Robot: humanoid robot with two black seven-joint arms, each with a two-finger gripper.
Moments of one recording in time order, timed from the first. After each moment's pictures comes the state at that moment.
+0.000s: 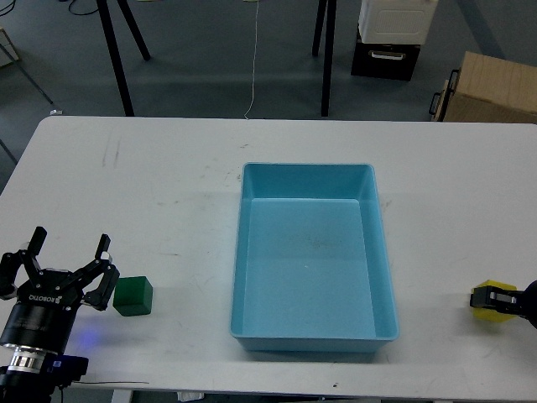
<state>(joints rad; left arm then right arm) 0.38 0.02 -1.54 -1.57 -0.23 -0.49 0.18 1.20 -1.08 -0.41 1.73 -0.80 0.02 -0.23</state>
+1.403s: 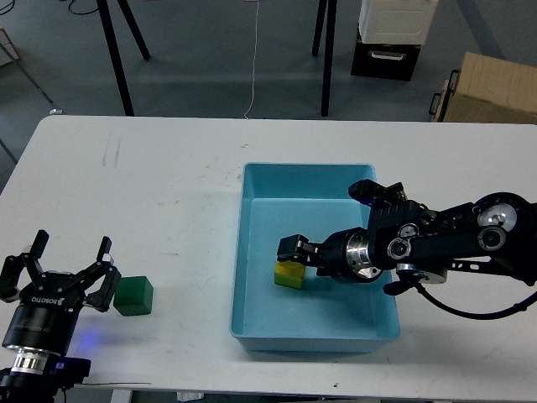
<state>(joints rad) 0.38 0.01 -1.54 -1.55 -0.23 -0.49 0.18 1.35 -0.36 -0.40 1.48 -0.31 -0.11 -0.28</state>
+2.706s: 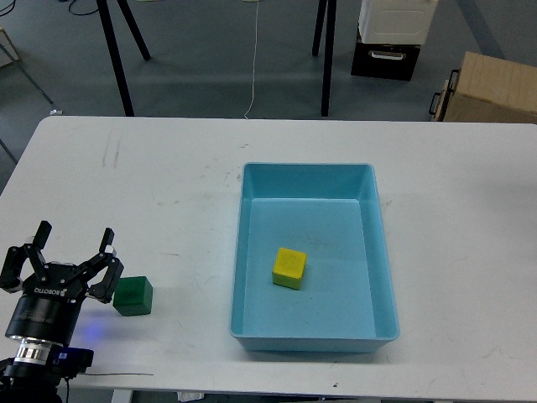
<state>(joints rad) 0.33 0.01 -1.53 -1.54 -0.23 -0.49 0.18 0.99 -1.00 0.43 0.93 0.64 0.49 -0.05</state>
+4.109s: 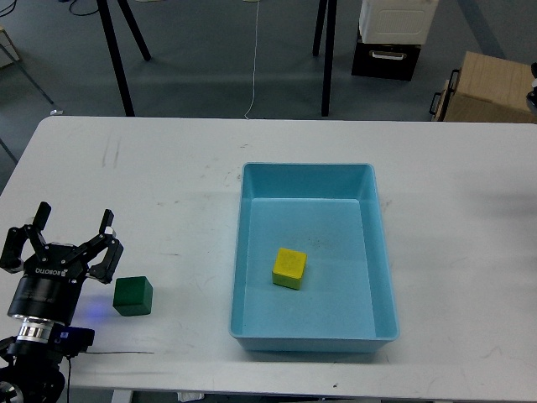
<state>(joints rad) 0.24 0.02 -1.54 -1.49 -0.24 -0.49 0.17 0.34 -0.70 1.11 1.02 0.62 0.49 0.05</state>
